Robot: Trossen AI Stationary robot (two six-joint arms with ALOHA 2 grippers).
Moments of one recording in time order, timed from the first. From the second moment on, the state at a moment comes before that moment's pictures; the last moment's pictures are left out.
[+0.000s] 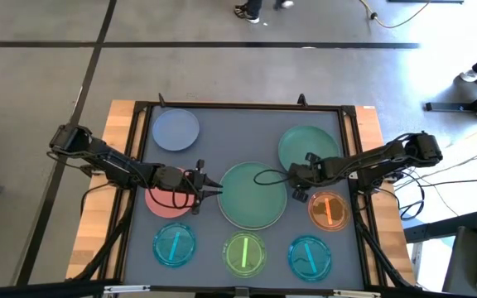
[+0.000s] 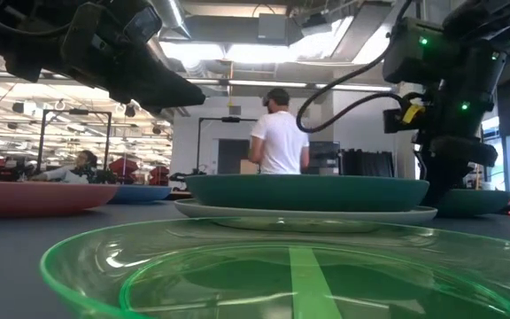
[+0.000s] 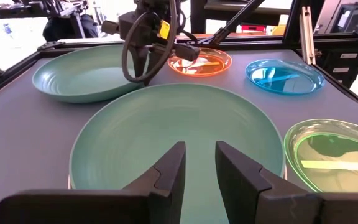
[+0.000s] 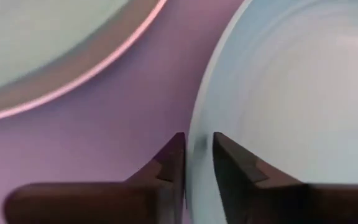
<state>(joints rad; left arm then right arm) -0.21 1.36 0.38 0.70 -0.22 -0.05 0.11 1.39 0.64 -0.60 0.29 0.39</state>
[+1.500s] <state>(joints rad) -0.21 1.36 0.38 0.70 -0.22 -0.04 0.26 1.38 0.93 -0.66 0.35 0.13</state>
